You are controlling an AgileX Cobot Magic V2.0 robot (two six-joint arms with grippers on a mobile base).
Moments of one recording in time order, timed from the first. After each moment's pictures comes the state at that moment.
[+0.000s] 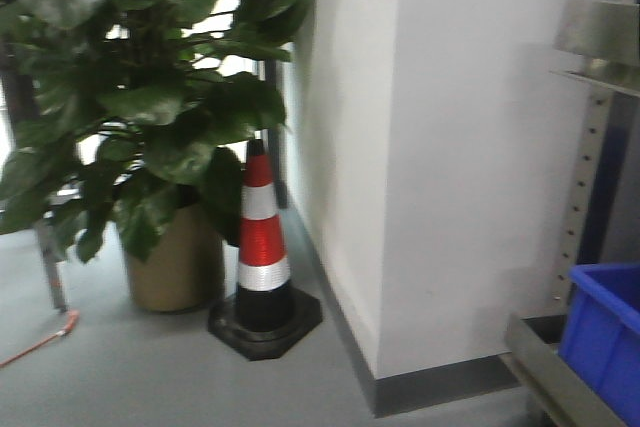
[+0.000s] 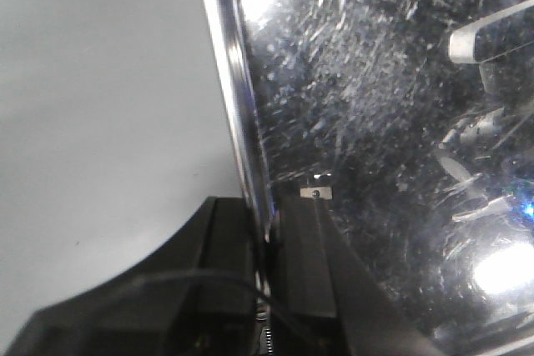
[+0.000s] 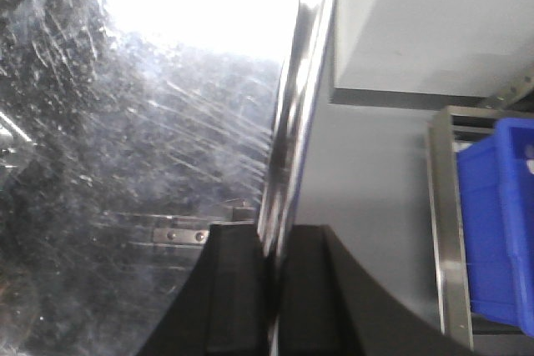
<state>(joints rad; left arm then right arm) -0.57 1.33 -1.63 0.10 1.26 -0.39 0.75 1.49 -1.79 -0.28 1.26 0.47</state>
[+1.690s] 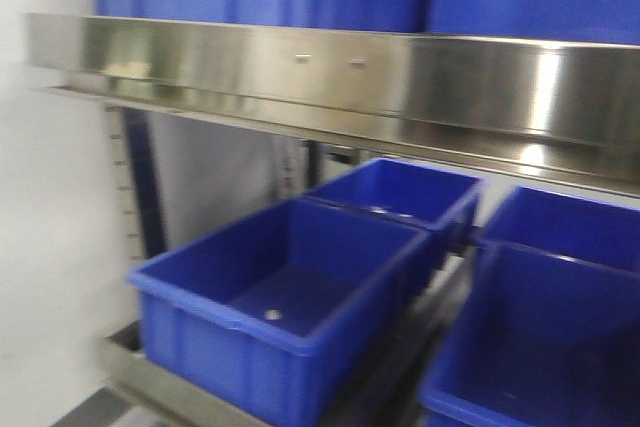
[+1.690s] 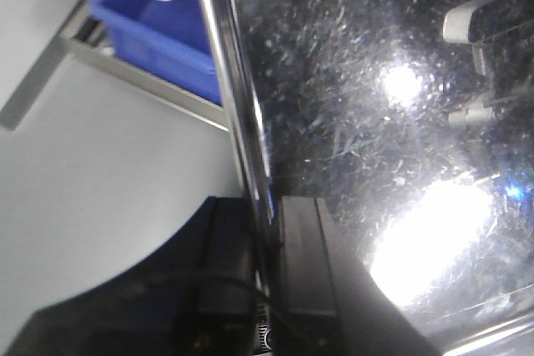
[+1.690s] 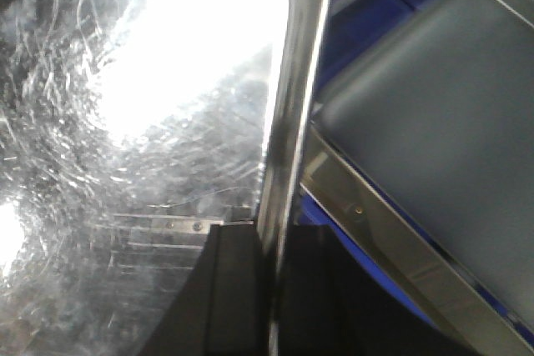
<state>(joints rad) -0.57 1.33 -1.63 0.08 1.26 -0.39 0.75 1.49 -1.79 -0.29 1.26 0.47</state>
